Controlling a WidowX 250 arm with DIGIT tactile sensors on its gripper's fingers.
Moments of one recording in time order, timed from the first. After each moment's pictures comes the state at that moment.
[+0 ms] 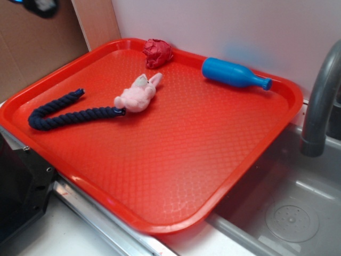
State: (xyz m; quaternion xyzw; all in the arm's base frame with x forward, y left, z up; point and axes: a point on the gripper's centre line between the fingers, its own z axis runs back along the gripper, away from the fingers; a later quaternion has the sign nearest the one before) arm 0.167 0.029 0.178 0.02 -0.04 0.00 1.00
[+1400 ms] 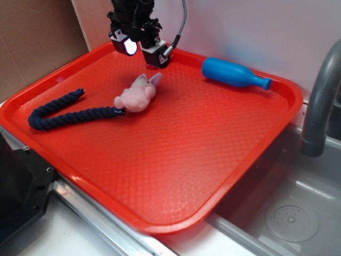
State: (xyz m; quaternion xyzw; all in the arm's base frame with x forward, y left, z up) arm 0.294 0.035 0.062 0.00 -0.08 0.03 1.00
